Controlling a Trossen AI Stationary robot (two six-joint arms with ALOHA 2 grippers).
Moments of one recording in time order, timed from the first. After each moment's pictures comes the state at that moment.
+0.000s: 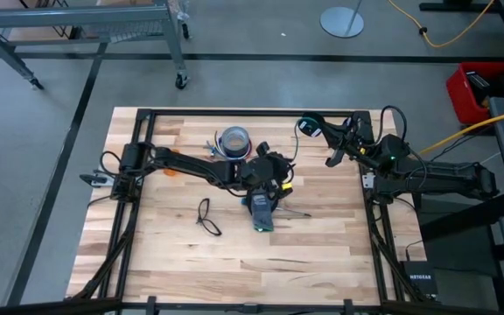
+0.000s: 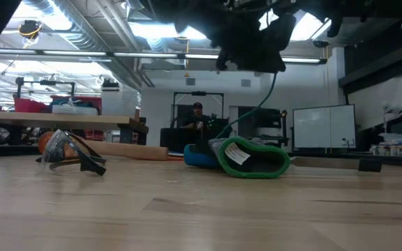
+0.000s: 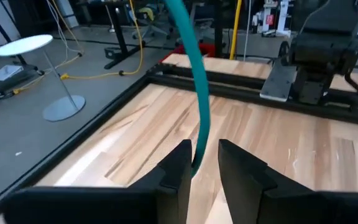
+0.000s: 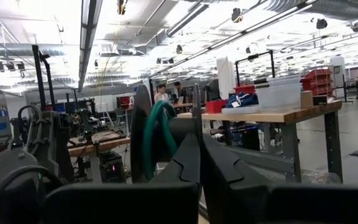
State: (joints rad) left arm -0.03 2.02 1.46 0.22 -0.54 -0.07; right arm -0.20 0.65 0.42 0.59 0.26 0.04
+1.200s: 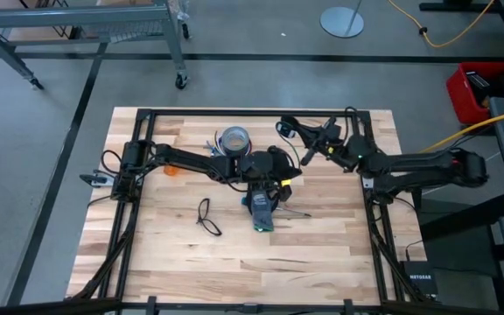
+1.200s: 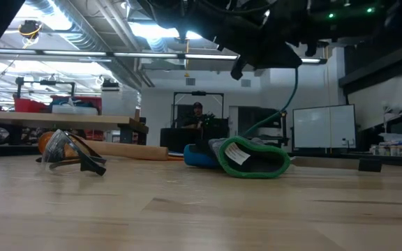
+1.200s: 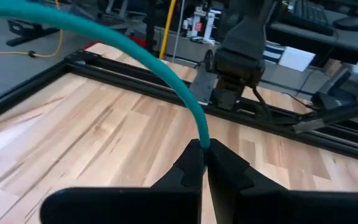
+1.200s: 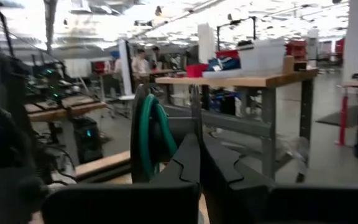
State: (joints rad) left arm 0.01 2.02 1.46 0.27 -0.18 -0.23; right arm -0.20 1.02 0.45 0.76 0.36 0.04
